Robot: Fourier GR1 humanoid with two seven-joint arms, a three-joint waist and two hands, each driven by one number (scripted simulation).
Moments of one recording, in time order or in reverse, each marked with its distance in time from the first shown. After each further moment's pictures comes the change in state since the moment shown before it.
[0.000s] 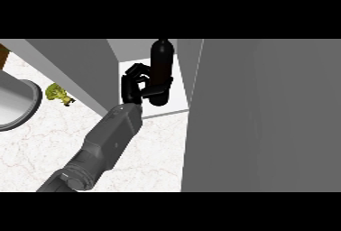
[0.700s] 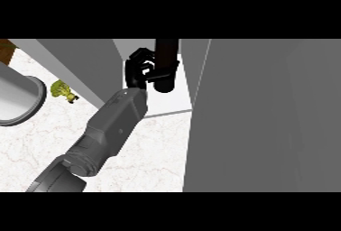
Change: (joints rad) left arm -0.147 0.000 0.014 0.057 0.029 0.055 0.114; right arm 0.029 -0.021 -0.037 -0.003 -0.010 0.019 -0.010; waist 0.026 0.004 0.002
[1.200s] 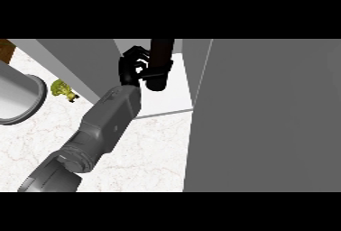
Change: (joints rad) left arm -0.031 0.031 -0.036 0.067 -0.050 0.048 0.004; right arm 0.014 0.001 -0.003 0.001 -0.004 0.012 -0.014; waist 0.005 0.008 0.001
